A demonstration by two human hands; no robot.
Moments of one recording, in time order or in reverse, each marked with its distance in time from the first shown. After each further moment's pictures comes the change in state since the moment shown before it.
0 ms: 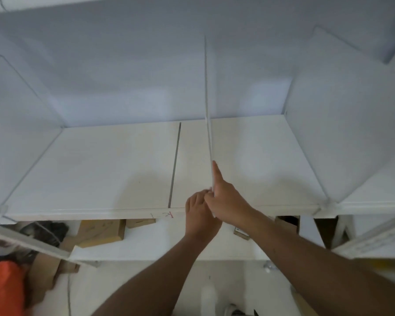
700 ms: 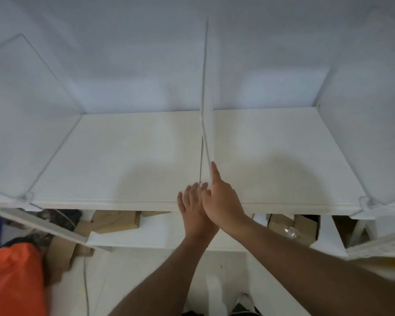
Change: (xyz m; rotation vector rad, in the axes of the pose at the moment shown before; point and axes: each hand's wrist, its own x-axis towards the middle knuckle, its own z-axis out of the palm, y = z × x) left_hand -0.016 -0.067 -0.041 0.084 0.040 -0.180; right_hand 0.016 -0.059 0.076 -0.010 0.165 -0.013
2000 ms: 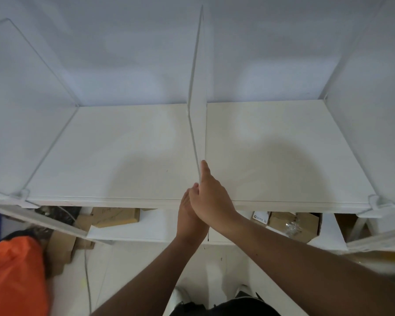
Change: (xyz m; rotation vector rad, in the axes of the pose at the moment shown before) left_hand -0.006 -0.010 -0.039 -0.585 -0.201 -0.251; right_hand 0.009 -0.016 0.024 -0.049 -0.093 0.013
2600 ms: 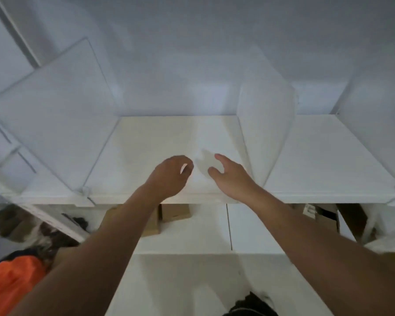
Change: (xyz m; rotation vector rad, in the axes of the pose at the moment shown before) left_hand 0.056 -0.045 -0.249 0.417 -0.135 0.335; right_hand -0.011 -0.126 0.053 0.096 -0.042 0.057
